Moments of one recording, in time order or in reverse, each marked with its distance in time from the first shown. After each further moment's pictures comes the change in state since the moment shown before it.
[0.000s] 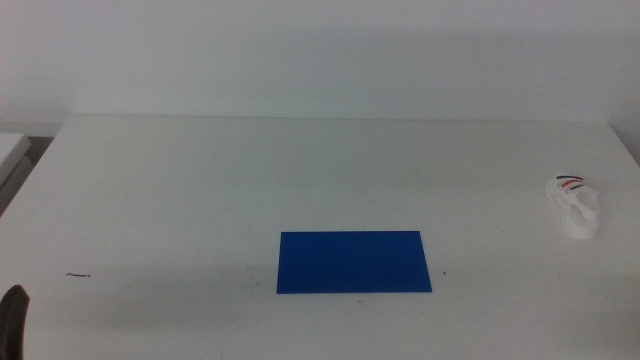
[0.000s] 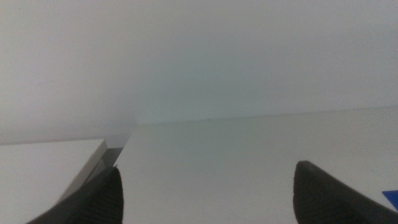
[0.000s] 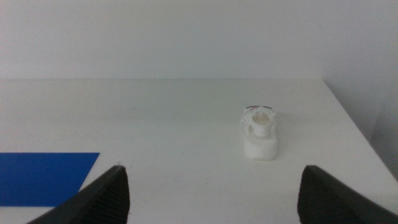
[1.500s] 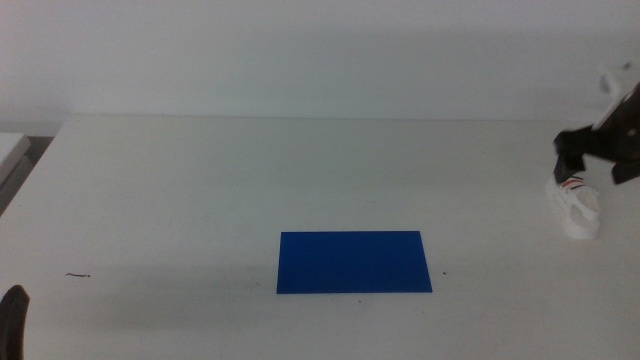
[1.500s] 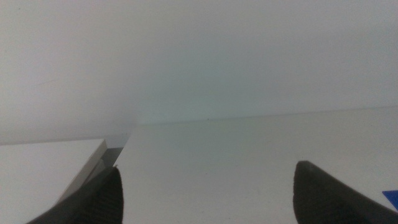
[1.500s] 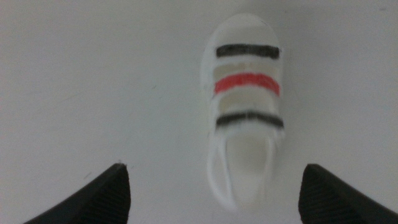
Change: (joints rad) left arm 0.000 0.000 0.000 0.000 0.000 0.000; right arm -0.114 1.914 -1.502 0.010 0.694 -0.068
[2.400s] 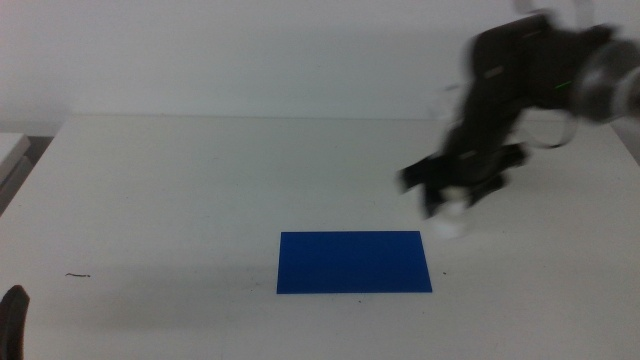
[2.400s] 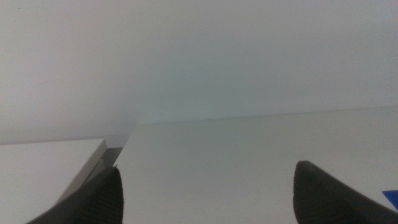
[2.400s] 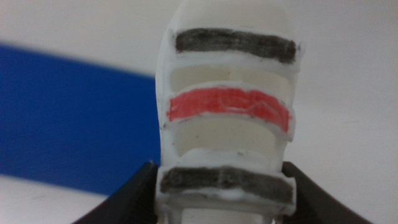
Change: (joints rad) left arm 0.000 0.000 0.000 0.000 0.000 0.000; right arm 0.487 0.033 -0.091 -0.080 0.181 0.239
